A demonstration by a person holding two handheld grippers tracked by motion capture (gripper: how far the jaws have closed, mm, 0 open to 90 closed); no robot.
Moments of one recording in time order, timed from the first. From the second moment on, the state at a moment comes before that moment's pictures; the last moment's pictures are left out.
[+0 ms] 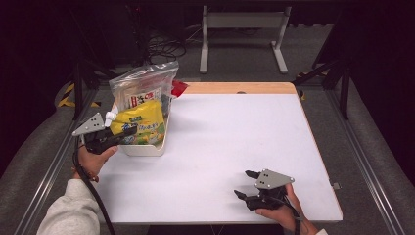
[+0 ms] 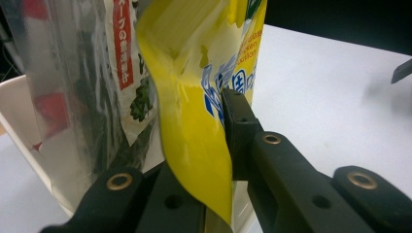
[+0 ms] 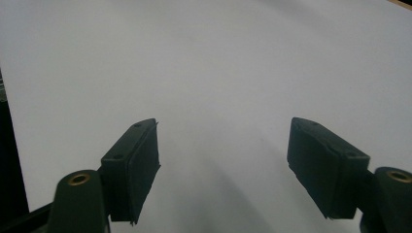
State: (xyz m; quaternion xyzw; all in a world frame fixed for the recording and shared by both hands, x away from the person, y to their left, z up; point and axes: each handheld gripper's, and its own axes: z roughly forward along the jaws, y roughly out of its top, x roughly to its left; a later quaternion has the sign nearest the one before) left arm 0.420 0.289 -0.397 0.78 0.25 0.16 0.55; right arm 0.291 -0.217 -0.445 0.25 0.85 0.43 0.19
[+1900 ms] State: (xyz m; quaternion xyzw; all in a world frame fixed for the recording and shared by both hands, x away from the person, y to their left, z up) left arm 0.416 0.295 -0.419 0.76 0.31 0.18 0.54; right arm 0.293 -0.214 -0.446 0.24 0.85 0.42 0.18
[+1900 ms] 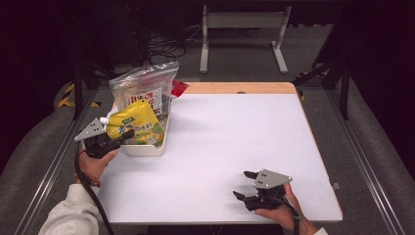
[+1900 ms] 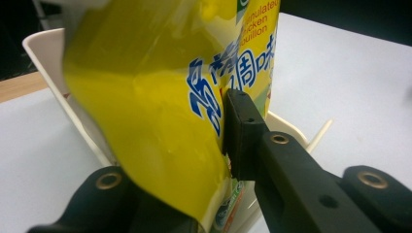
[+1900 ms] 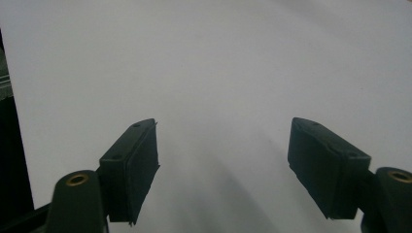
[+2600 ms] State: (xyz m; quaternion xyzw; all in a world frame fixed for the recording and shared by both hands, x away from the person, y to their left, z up) left arm 0.383 0.292 -0.405 0.73 0.36 0.27 0.51; right arm 0.298 -0.214 -0.441 0.23 0.85 0.43 0.19
